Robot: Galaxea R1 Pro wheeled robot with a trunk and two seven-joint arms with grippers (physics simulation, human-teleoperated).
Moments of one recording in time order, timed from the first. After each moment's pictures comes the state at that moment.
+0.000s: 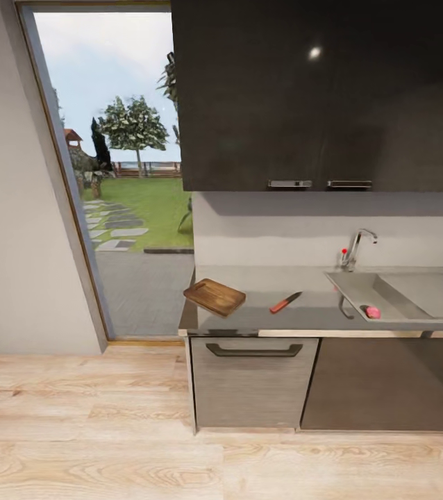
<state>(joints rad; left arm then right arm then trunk) 0.01 0.00 0.00 -0.24 -0.01 -0.57 0.12 -0.01 0.01 0.01 -0.32 0.01 -0.52 0.00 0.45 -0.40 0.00</state>
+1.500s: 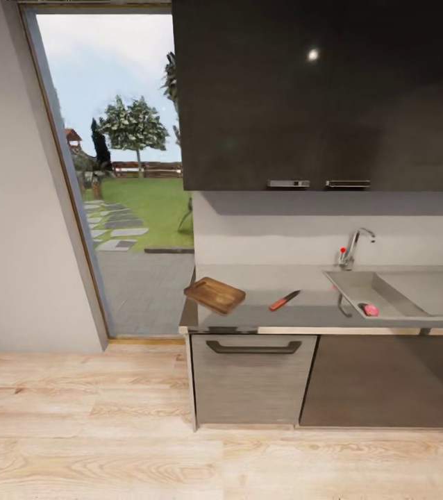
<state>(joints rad) 0.01 0.00 0.00 -0.24 -0.01 -0.57 0.12 -0.01 0.01 0.01 -0.32 0.01 -0.52 0.00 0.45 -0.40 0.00</state>
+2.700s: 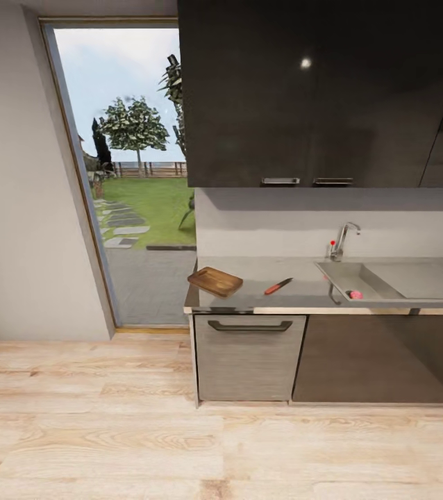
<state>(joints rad) 0.01 0.00 0.00 -0.24 -0.01 -0.57 0.12 -0.01 0.01 0.01 -0.32 0.01 -0.52 0.00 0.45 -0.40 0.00</state>
